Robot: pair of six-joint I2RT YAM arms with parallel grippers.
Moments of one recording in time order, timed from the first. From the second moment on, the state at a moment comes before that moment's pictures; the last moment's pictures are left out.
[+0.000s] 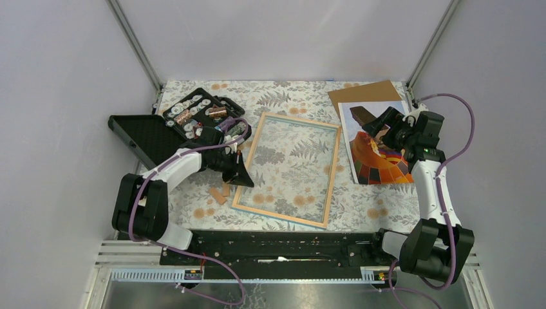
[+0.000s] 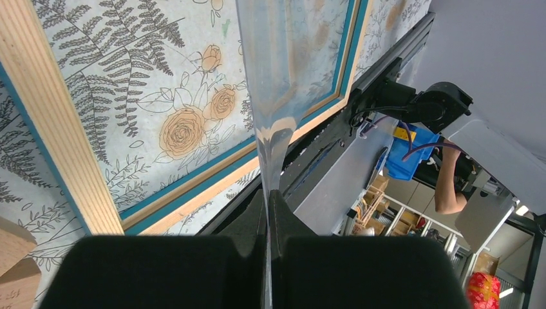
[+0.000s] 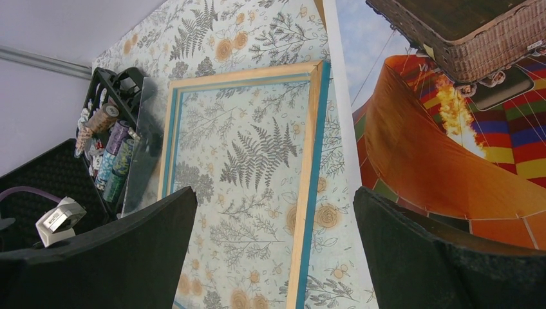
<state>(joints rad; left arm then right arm) -0.26 1.47 0.86 -0.59 0.86 -0.36 -0.25 1.17 0.89 -0.27 -0.52 0.45</state>
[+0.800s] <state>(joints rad) -0.27 1.48 0.88 -0.48 0.83 -0.47 -0.24 1.18 0.88 -0.27 -0.52 0.45</state>
